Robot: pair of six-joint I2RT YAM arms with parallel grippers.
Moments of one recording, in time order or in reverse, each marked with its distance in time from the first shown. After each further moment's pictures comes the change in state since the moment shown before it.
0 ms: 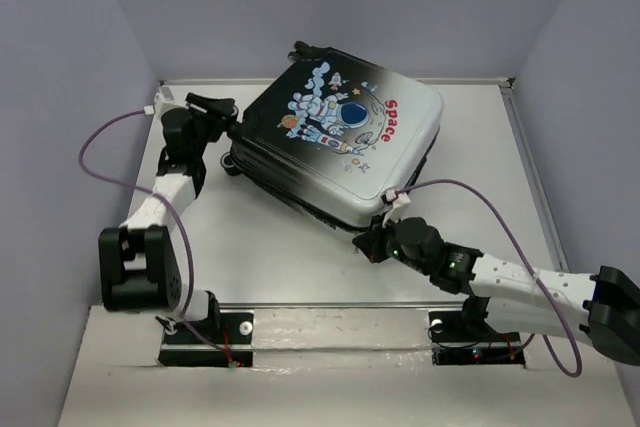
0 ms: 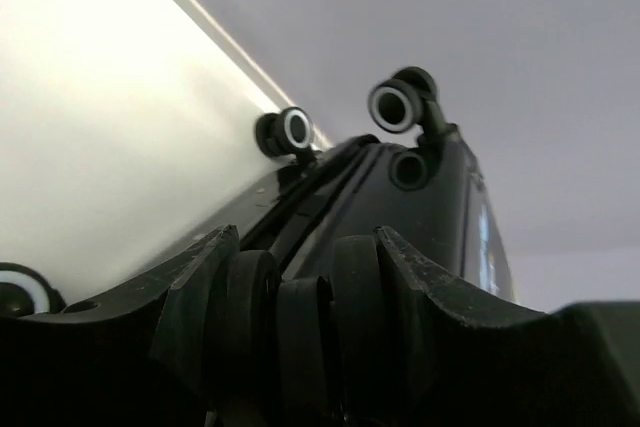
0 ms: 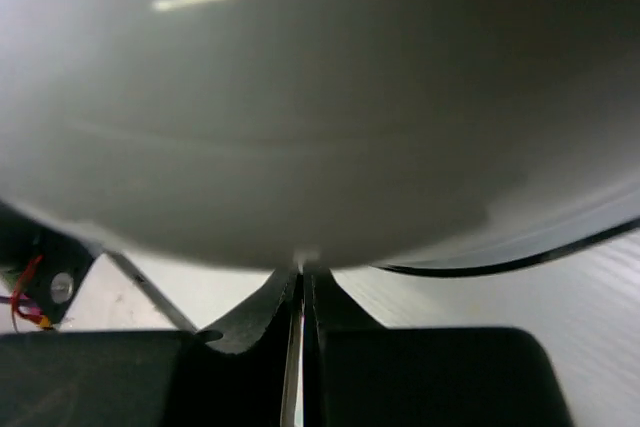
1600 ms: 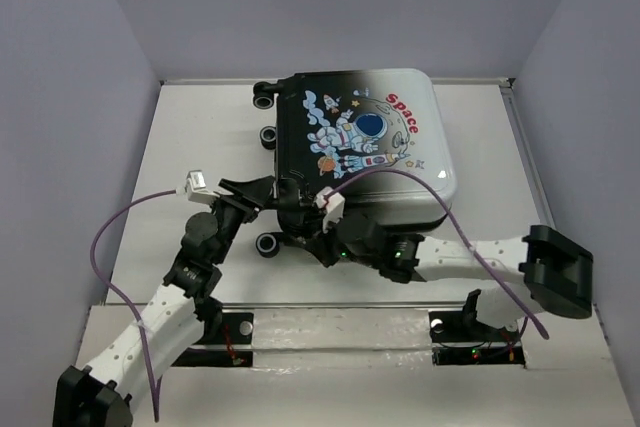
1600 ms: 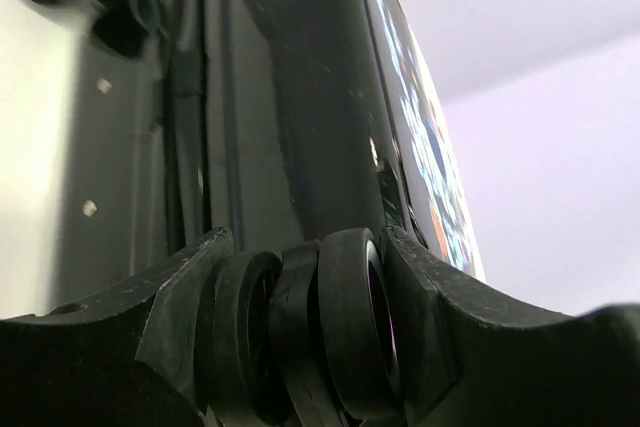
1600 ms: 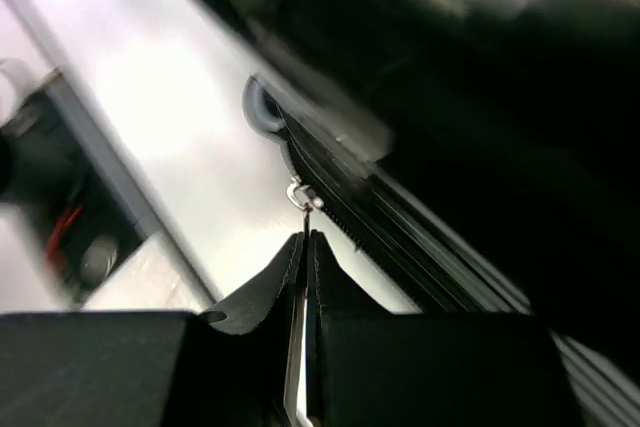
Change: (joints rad) left arm -0.397 -0.938 -0.739 -0.030 -0.282 -0.066; right arm 0.151 0.539 0.453 0.007 -0.050 -0.227
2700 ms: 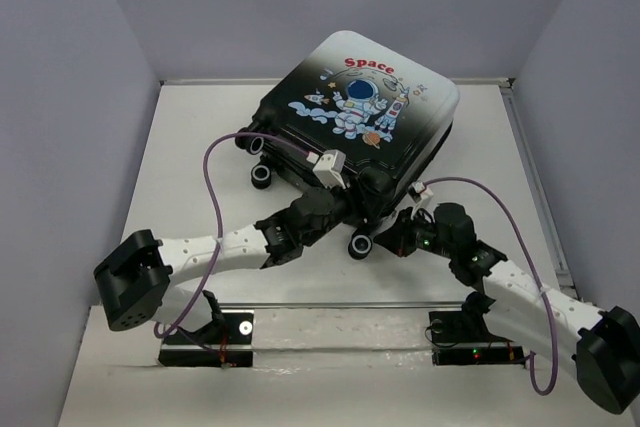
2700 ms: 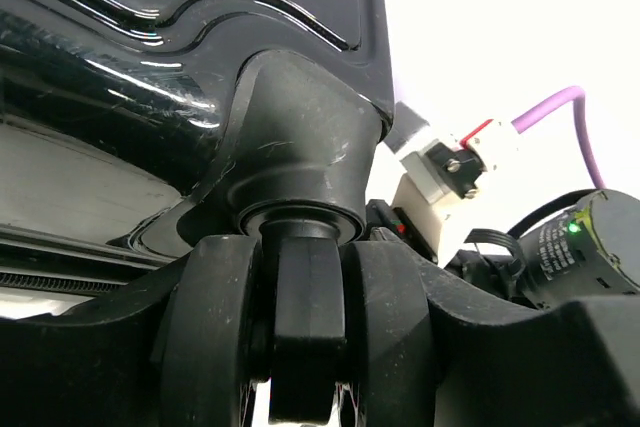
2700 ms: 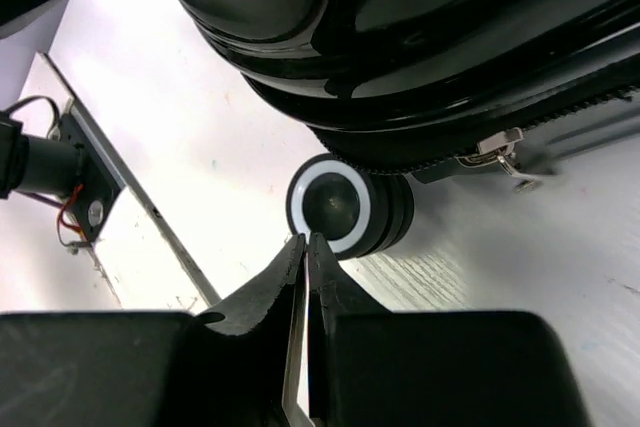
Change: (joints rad) left arm -0.688 0.757 0.524 0.106 -0.146 0.257; right arm -0.676 -0.679 -0.571 -0.047 -0.643 0.120
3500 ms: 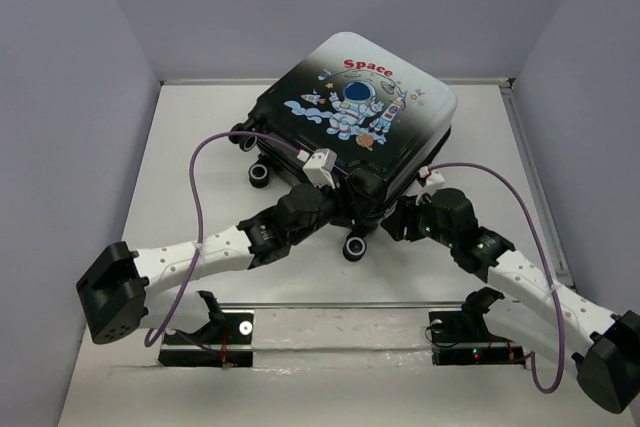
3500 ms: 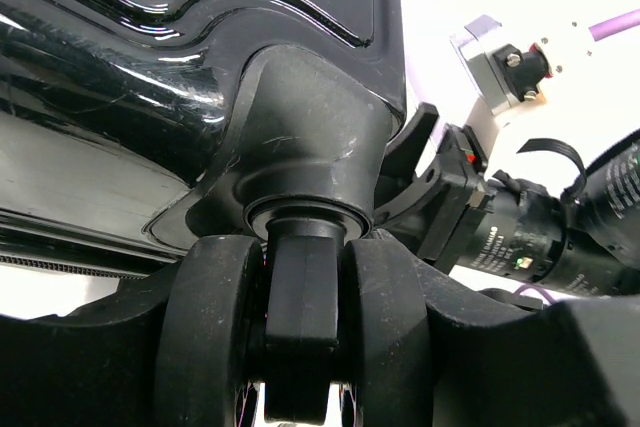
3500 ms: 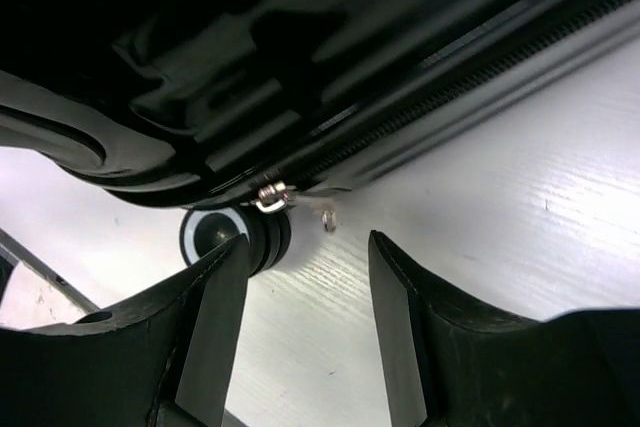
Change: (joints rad) left arm 0.046 -0.118 -0.003 -0.173 0.066 0.024; right arm 0.006 -0.024 0.192 -0.334 0.318 -0.063
